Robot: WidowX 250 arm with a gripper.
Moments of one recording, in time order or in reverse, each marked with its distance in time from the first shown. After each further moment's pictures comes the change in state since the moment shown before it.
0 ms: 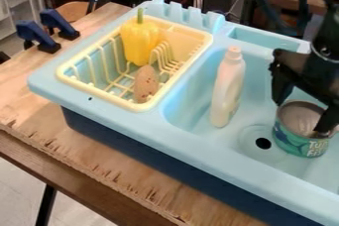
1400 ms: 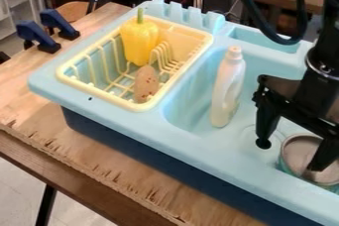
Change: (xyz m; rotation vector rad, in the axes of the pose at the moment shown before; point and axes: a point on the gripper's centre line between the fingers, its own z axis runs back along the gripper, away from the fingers) arm -0.055 -0.020 0.023 -0.053 0.204 0.093
